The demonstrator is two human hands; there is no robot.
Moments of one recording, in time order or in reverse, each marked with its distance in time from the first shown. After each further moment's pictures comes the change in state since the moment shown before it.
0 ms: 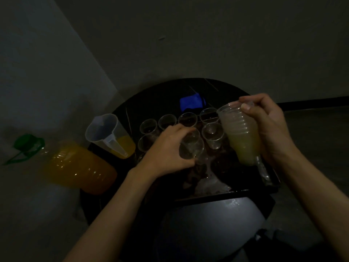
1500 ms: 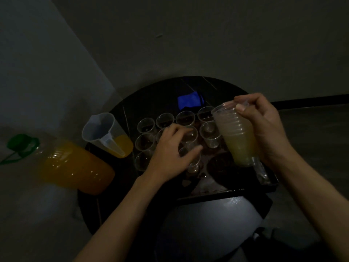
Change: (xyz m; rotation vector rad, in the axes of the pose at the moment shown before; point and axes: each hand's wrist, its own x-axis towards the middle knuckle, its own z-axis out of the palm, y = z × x) left_hand -0.002 0.003 0.031 -0.135 0.202 -0.078; right_hand -0.006 -0.002 0.004 0.041 -0.038 -0.020
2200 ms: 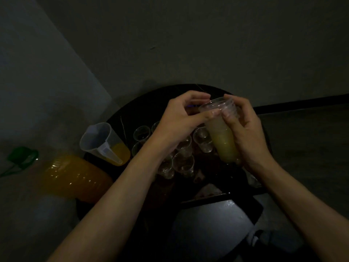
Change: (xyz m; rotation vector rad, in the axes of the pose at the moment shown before) left_hand 0.062 0.092 -0.043 -0.629 -0.050 -0.133; right_hand -0.005 0.004 0.009 -0.073 0.045 -0.125
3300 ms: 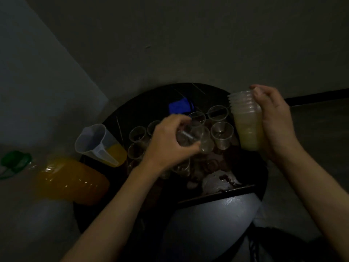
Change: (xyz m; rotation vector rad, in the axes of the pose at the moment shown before) left_hand -0.027 -0.046 -0.001 0.606 0.045 0.196; right_hand 0.021 -0.002 -0.058 -0.006 0.216 0.126
